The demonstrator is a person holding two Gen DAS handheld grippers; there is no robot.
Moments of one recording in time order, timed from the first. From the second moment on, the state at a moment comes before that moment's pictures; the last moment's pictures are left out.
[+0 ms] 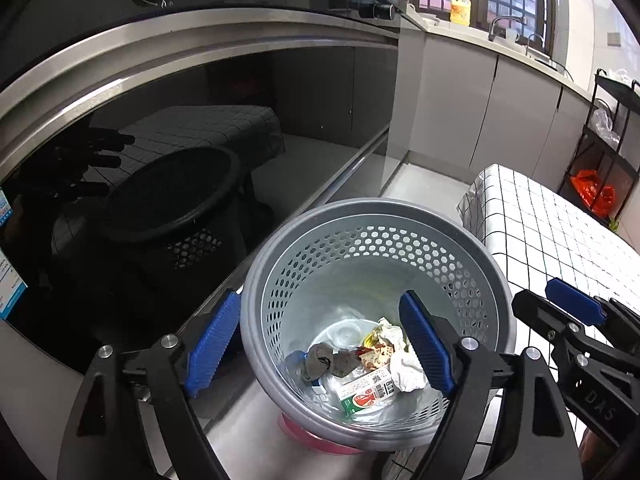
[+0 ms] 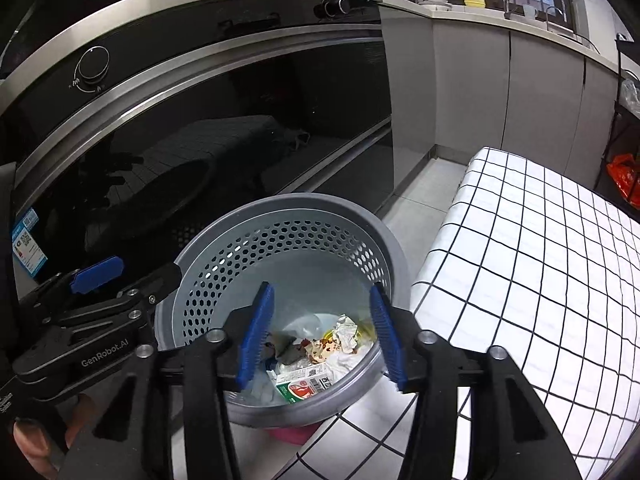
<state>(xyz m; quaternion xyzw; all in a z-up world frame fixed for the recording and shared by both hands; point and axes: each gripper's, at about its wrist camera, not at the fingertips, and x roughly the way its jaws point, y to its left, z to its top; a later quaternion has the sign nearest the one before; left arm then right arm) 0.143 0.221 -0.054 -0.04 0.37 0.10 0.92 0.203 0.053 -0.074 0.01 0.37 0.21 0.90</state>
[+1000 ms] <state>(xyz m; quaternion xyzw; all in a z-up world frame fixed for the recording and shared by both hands) 0.130 0.212 -0.049 -0.03 0.35 0.09 0.93 0.184 0.039 -0.069 0.02 0.35 0.16 0.92</state>
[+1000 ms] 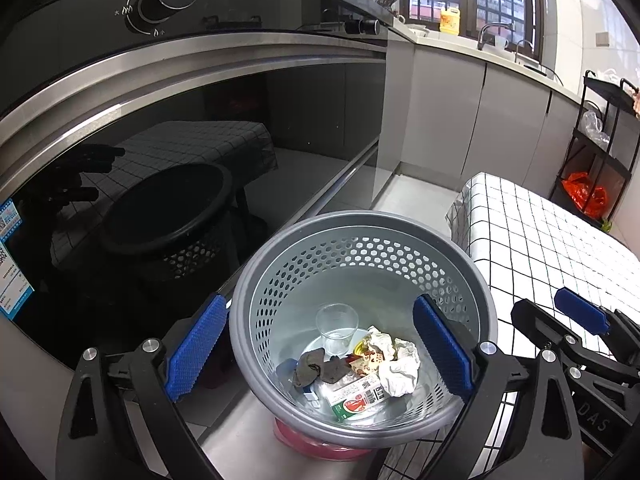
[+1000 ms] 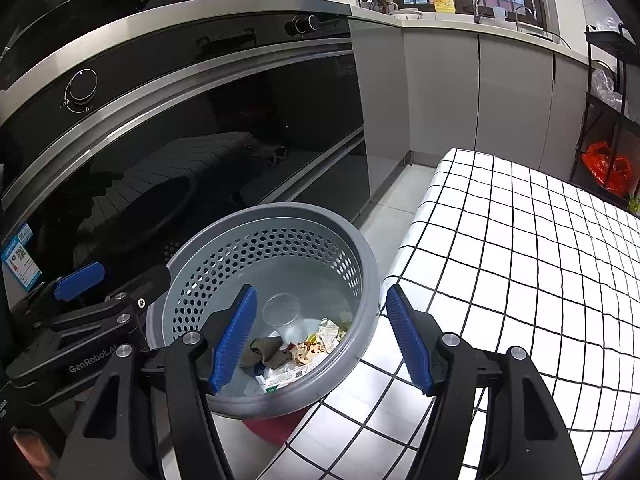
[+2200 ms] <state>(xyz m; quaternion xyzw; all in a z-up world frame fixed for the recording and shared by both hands) 0.127 0.214 -0.044 -0.03 0.34 0.09 0.94 0.175 0.035 -0.061 0.02 0.34 0.14 0.93</state>
